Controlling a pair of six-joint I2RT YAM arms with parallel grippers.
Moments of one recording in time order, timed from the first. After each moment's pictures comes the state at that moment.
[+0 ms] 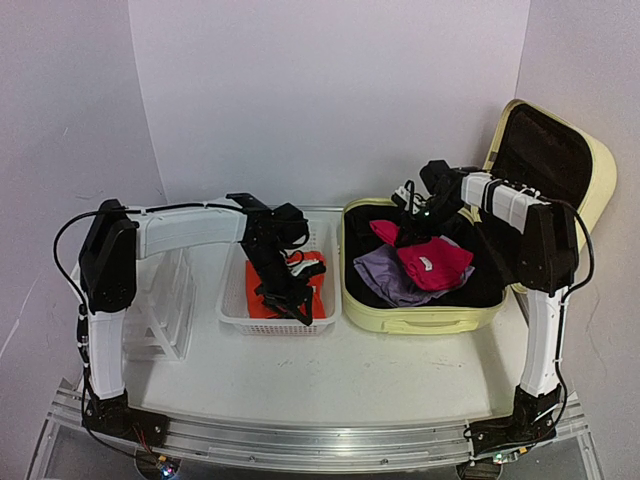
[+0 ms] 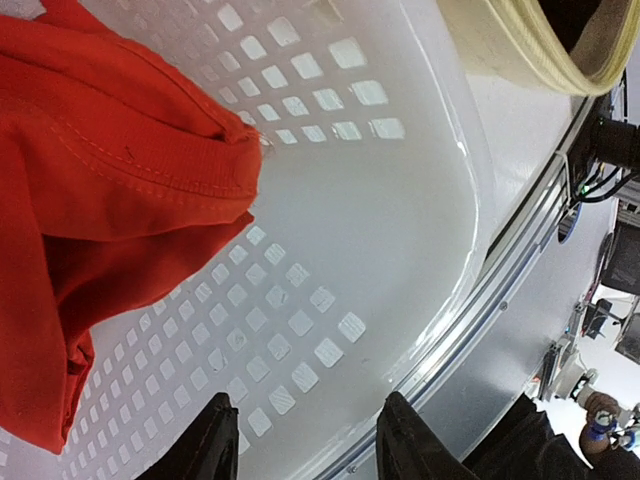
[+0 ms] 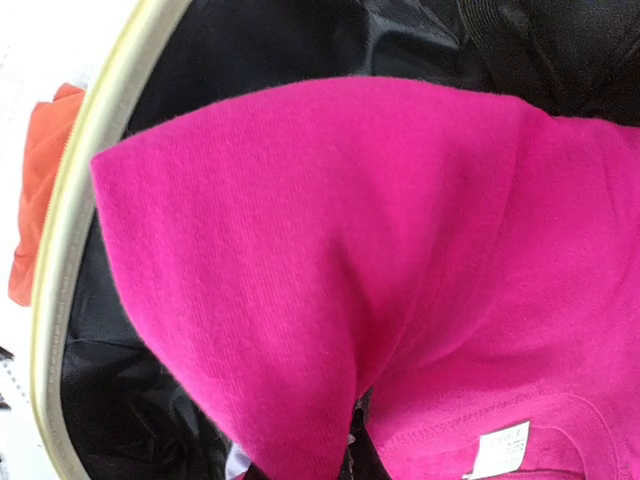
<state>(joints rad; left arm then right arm) -0.83 2.03 1.71 -1.07 0.51 -0.21 0.31 2.11 1.83 -0.89 -0.40 -0.06</state>
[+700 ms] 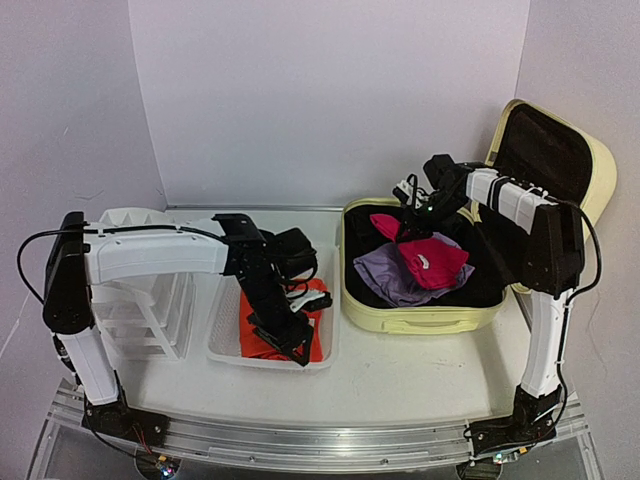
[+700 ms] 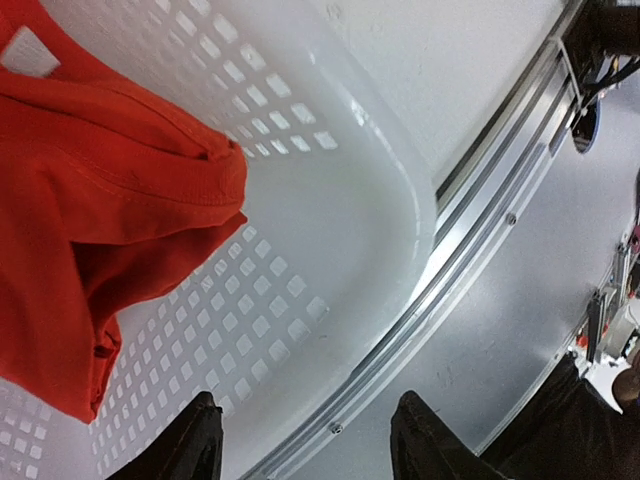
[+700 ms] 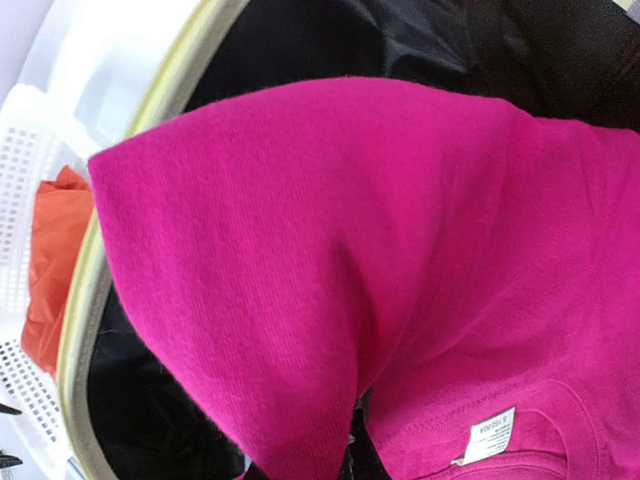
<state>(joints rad) -1.06 1.82 1.48 -1.06 0.44 -0.28 0.31 2.07 1.83 -0.91 -0.42 -0.06</state>
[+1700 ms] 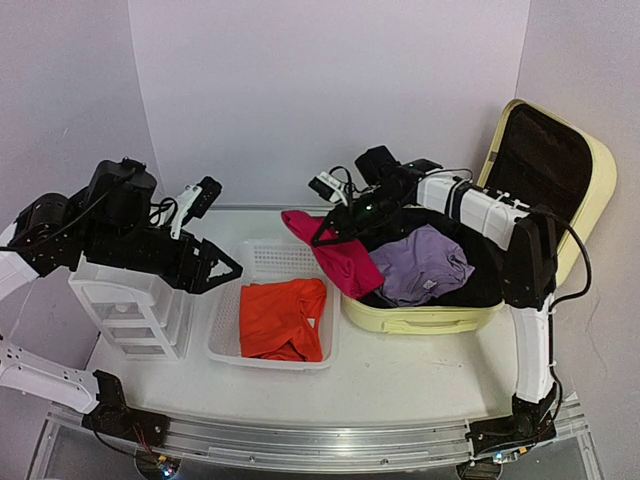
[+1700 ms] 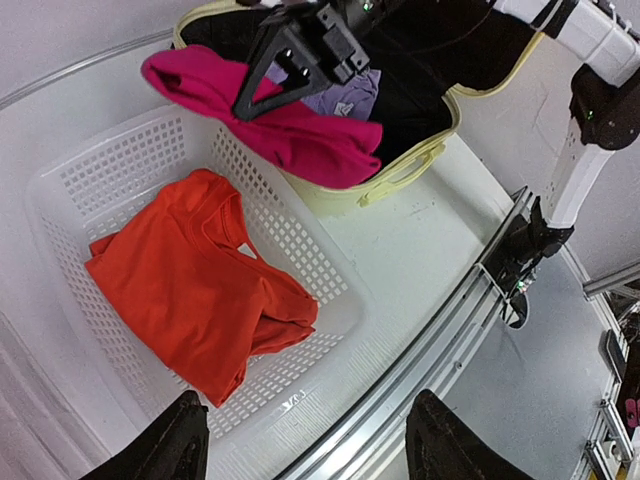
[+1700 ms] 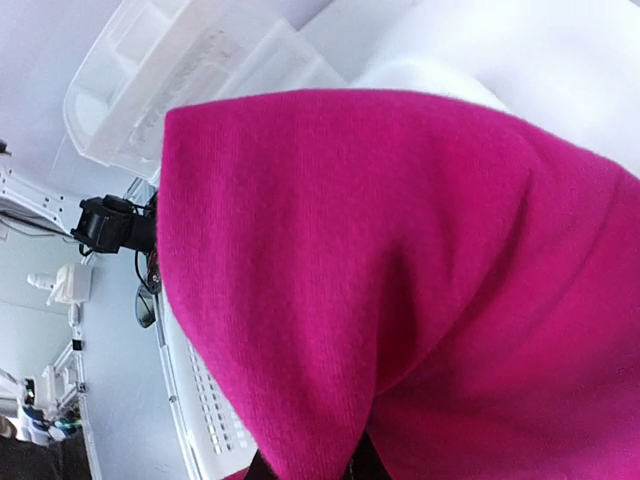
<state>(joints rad) -1.05 1.04 1.31 -0.90 0.00 -0.43 0.62 2.11 1.97 -0.80 -0.81 -0.02</state>
